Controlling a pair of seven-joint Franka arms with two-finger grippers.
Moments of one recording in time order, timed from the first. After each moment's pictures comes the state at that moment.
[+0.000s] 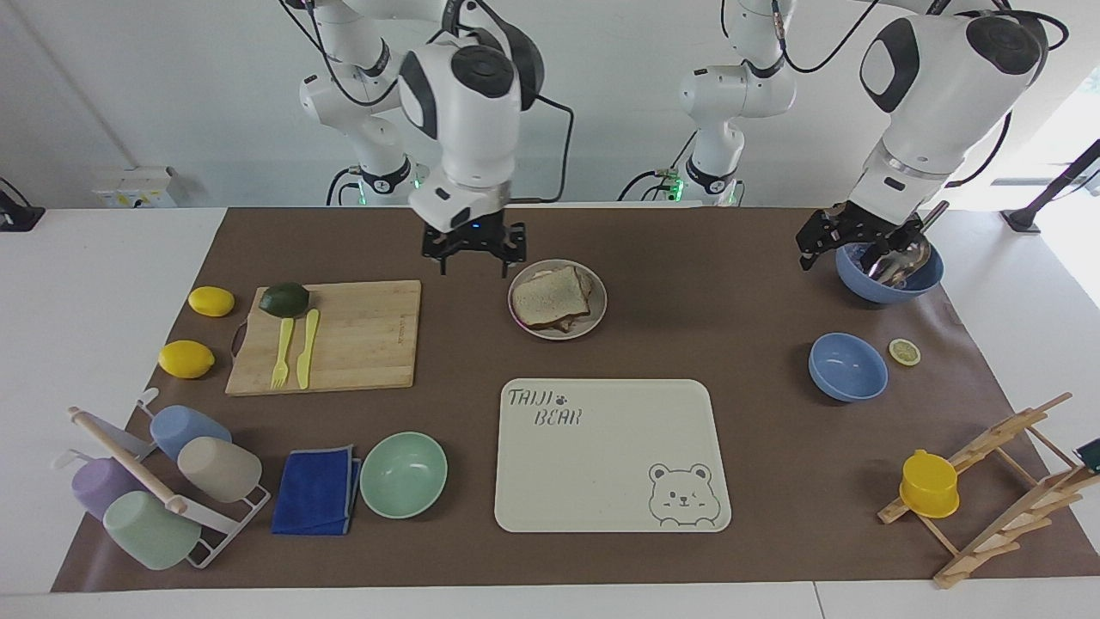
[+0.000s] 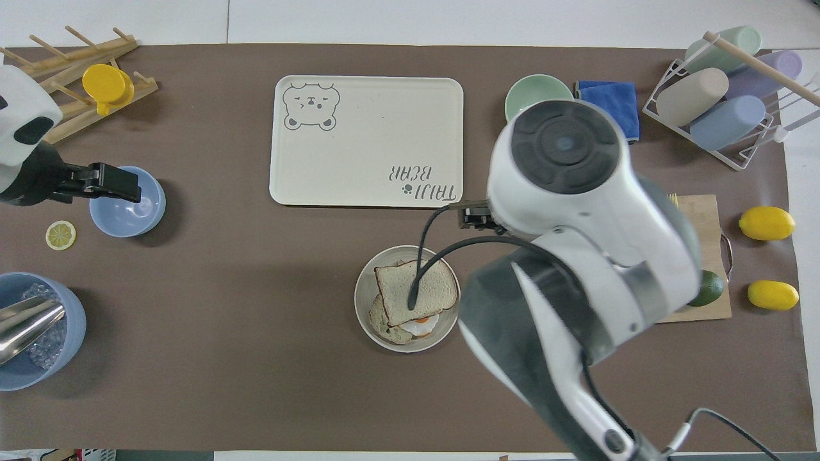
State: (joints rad) left arm -0.08 -0.01 -0.04 -1.73 -0.02 1.72 -0.03; right arm 0.35 0.11 0.05 -1.62 -0.08 1.66 0.44
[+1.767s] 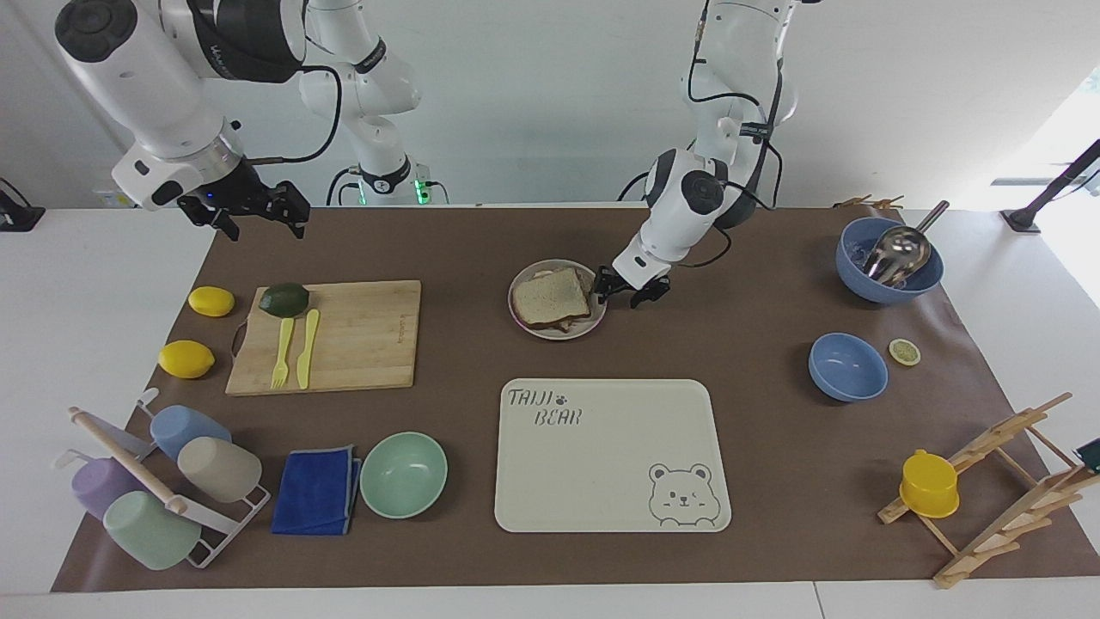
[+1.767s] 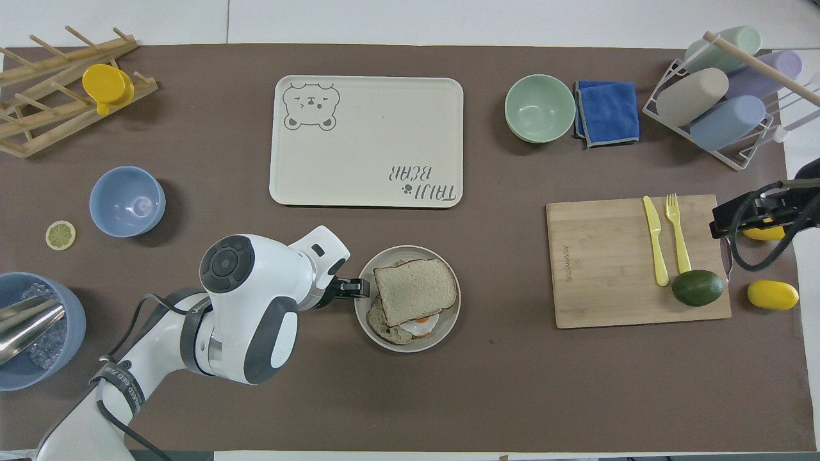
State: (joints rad) left arm -0.54 0.08 -0.05 -2.32 -0.42 2.40 -0.19; right arm 0.07 0.00 -0.12 -1.64 -0.02 1.46 -0.07
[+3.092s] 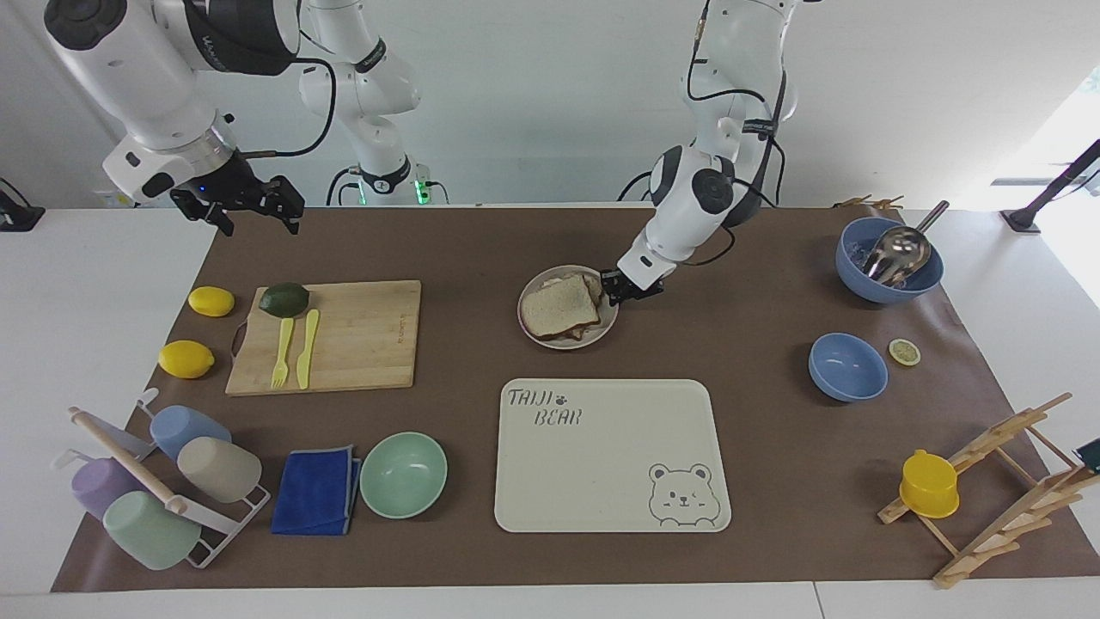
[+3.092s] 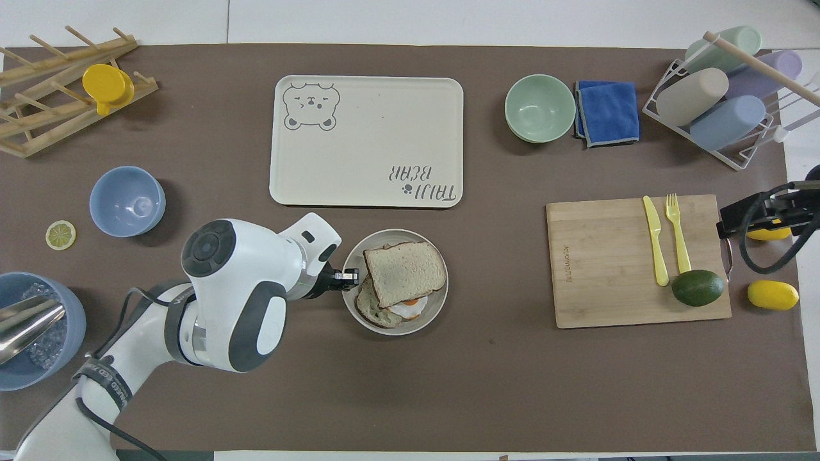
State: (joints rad) left arm -0.48 0.07 -0.04 -2.23 -0.45 2.27 -0.20; right arm 0.07 -0.01 -0.13 -1.64 -0.02 1.46 -0.07
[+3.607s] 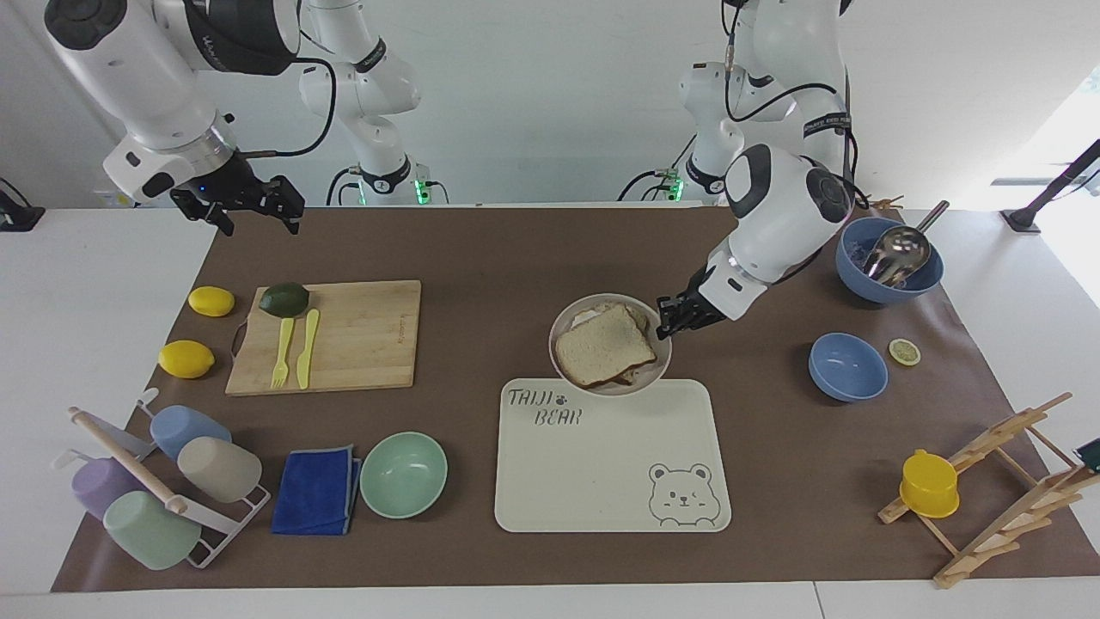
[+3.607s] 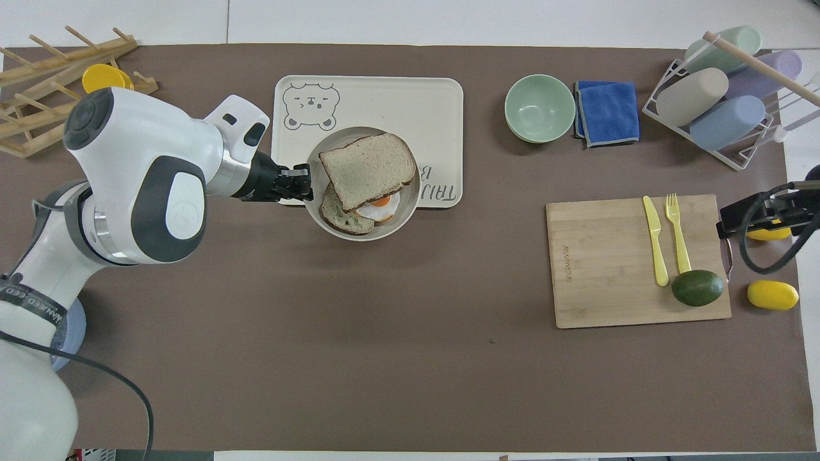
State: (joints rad) left arm -0.32 0.28 -0.02 -1.78 -0.45 2.10 -0.19; right arm 0.07 -0.01 -0.13 -1.64 -0.02 1.46 -0.07
